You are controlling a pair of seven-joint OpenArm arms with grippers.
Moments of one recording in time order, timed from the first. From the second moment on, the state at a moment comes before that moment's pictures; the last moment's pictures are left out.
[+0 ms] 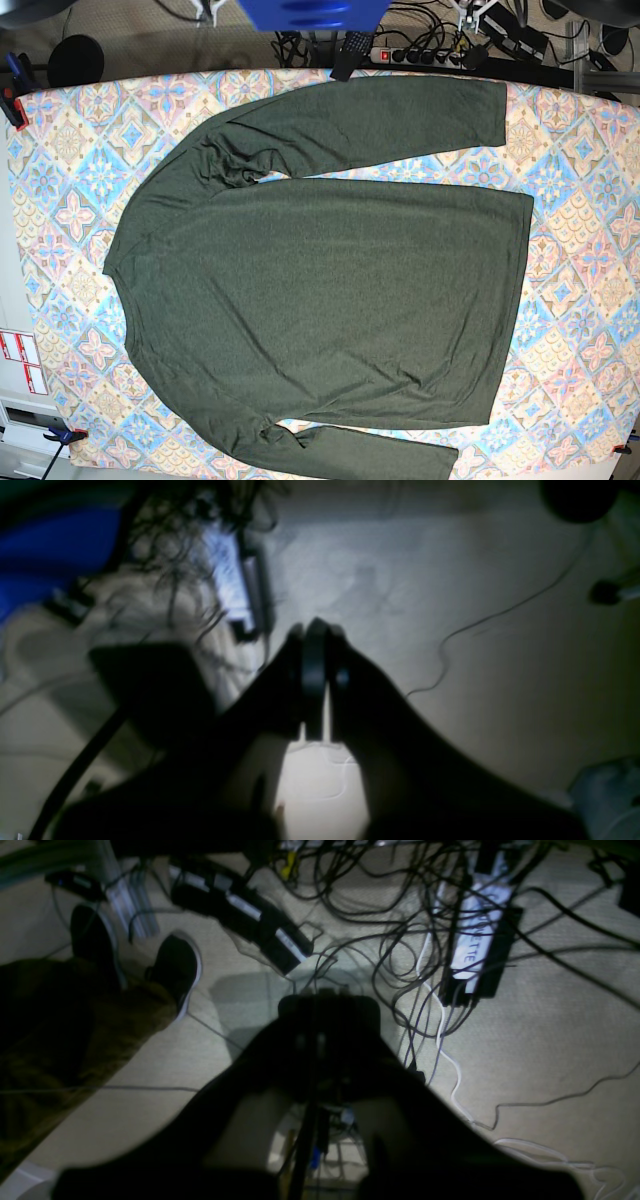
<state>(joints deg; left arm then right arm) 27.3 -10.1 -0.8 30.1 -0.4 0.4 -4.9 -28.3 0.5 5.4 30.1 -0.8 1.1 4.1</state>
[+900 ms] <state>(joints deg) 57.6 -20.6 -0.6 85.5 -12.0 -4.8 -3.4 -47.9 1.6 20.0 67.7 -0.8 1.0 2.6</state>
